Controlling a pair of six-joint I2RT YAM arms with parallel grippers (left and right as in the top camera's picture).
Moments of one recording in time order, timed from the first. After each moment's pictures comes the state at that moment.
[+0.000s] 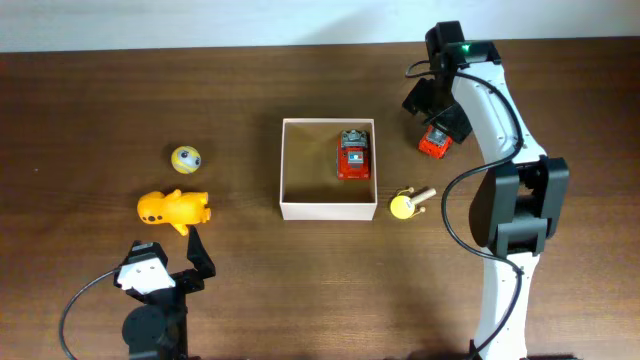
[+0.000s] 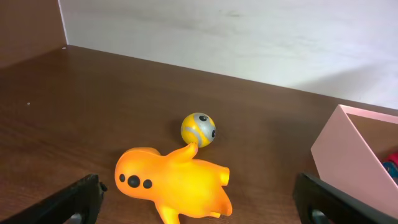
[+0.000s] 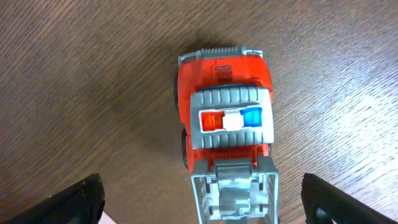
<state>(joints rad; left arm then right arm) 0.10 0.01 0.07 -0.21 -0.07 -0.16 0.10 2.33 2.15 -1.23 0.10 0.80</state>
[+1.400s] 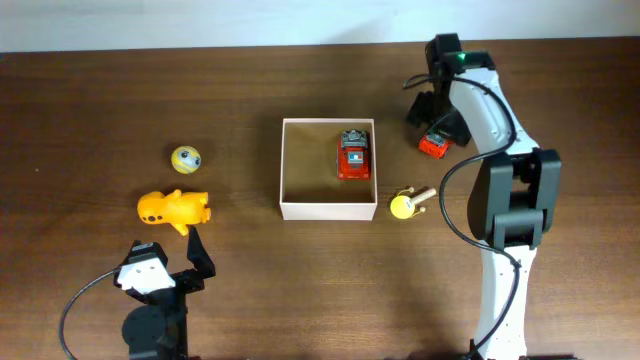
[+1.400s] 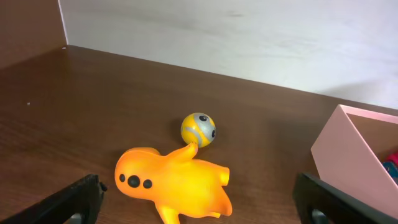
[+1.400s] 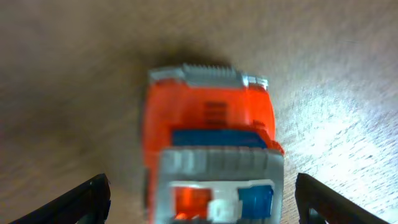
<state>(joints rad) 0.10 0.01 0.07 -0.21 -0.07 -0.16 0.07 2.39 2.09 -1.17 0.13 0.63</state>
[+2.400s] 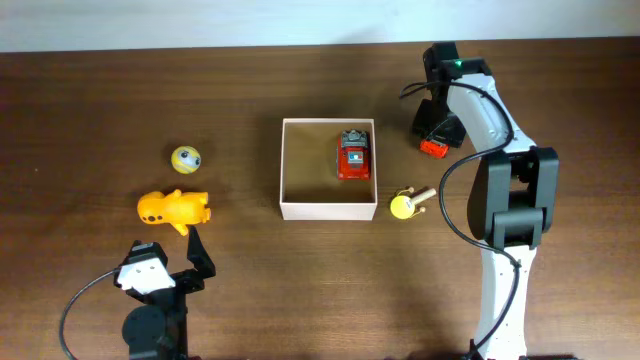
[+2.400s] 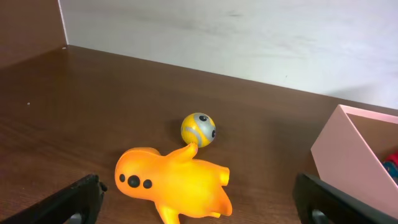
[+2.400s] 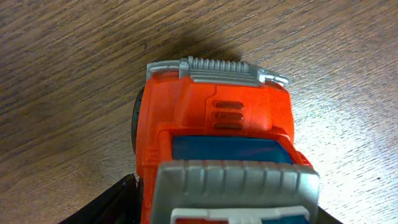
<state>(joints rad) 0.10 0.01 0.07 -0.21 -0.07 -0.16 0.07 2.40 2.05 -1.12 0.13 0.52</state>
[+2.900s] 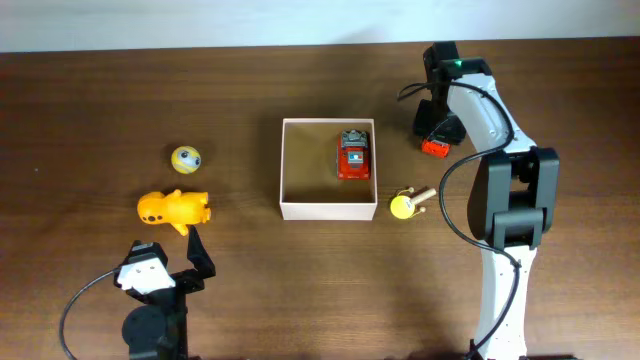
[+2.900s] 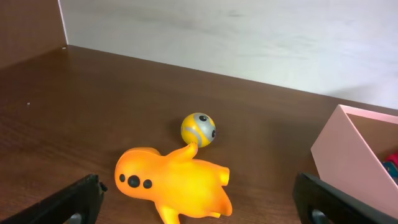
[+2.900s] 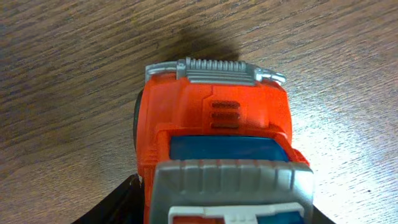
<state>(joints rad) 0.10 0.01 0.07 -0.21 -0.07 -0.16 0.07 2.40 2.05 -1.11 0.13 0.44</state>
